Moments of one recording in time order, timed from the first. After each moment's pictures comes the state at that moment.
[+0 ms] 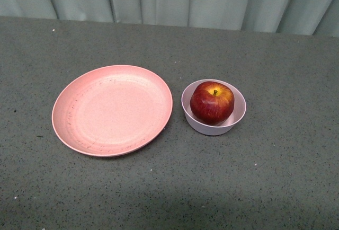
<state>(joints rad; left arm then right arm) 0.00 0.18 0.02 0.19 0.00 -0.01 0.00 0.00 0.01 0.00 0.00 0.00</state>
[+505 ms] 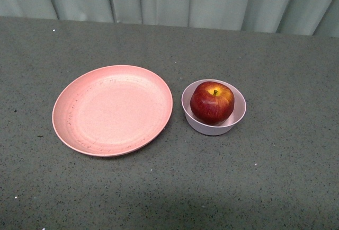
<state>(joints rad) 0.00 0.01 0.02 0.00 0.00 0.00 0.00 0.00 0.01 0.00 0.00 0.00</state>
